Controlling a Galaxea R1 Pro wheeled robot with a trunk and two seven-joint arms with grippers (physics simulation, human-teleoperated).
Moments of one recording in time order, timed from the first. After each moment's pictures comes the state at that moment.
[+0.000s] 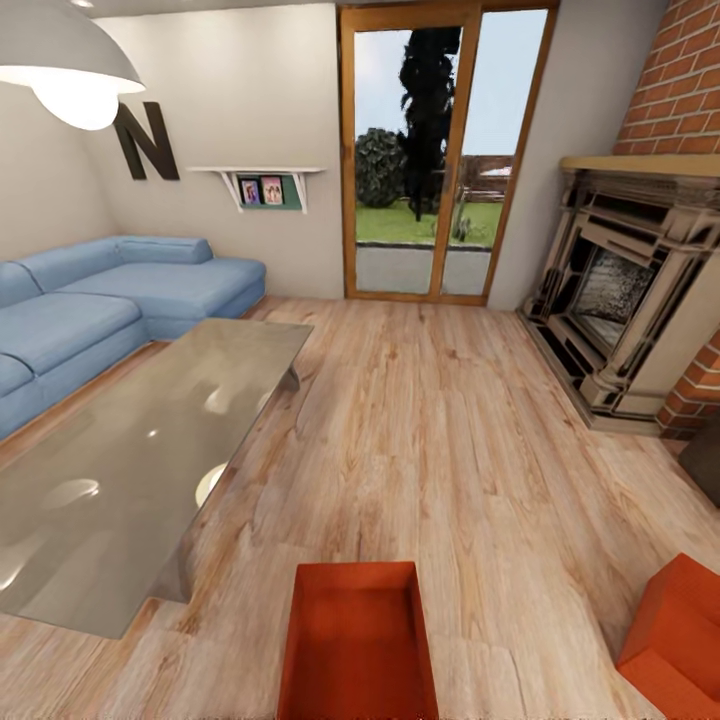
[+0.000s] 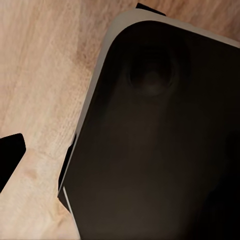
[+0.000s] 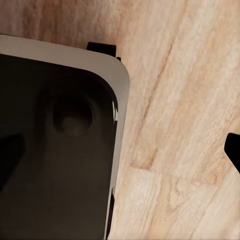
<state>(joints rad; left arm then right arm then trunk) 0.00 0.01 0.04 -0.18 0.32 -0.06 0.04 -0.15 -0.08 0.30 0.03 -0.19 -0.18 0.04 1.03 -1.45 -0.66</state>
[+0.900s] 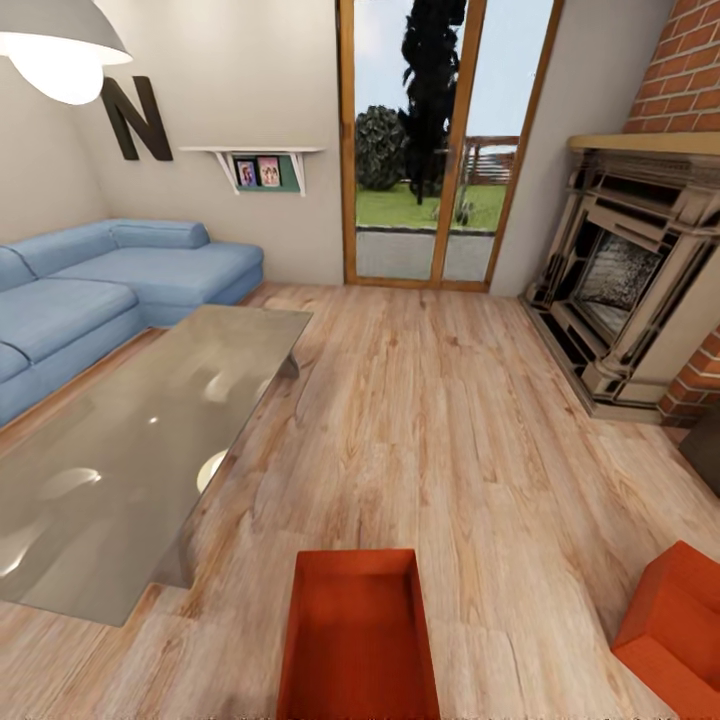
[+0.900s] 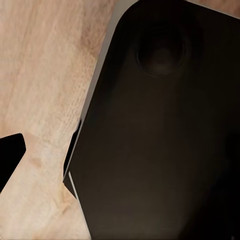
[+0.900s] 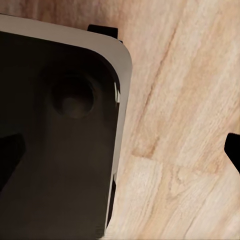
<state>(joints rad) 0.00 0.01 0.04 -0.18 0.32 -0.06 0.04 -0.15 -0.08 0.30 0.03 -0.19 -0.18 0.04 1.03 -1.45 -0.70</state>
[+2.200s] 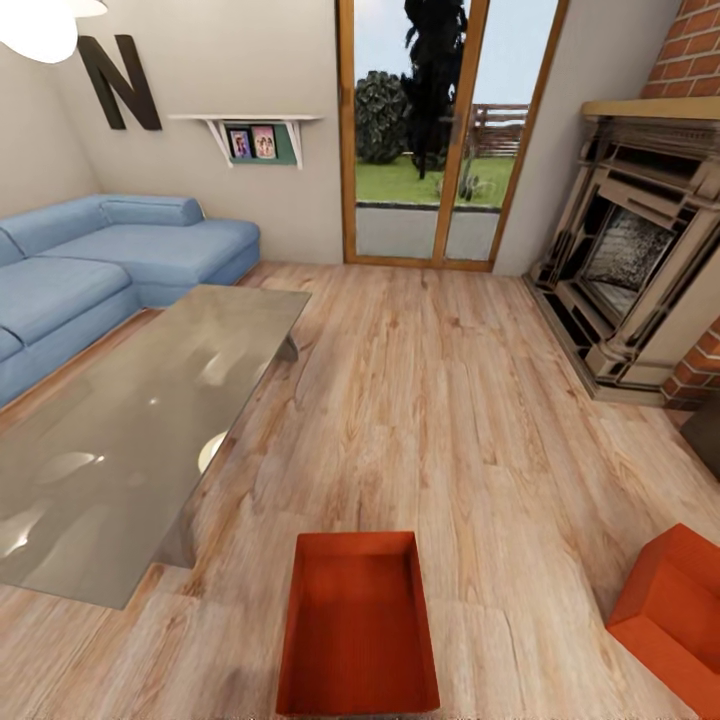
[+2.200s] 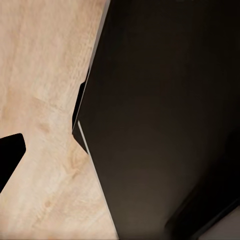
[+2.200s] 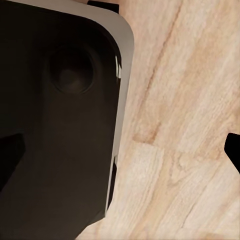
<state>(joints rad) 0.00 0.01 0.04 -0.11 0.31 -0.06 0.03 -0.15 -0.09 0.30 0.03 -0.19 -0.19 0.04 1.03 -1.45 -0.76</state>
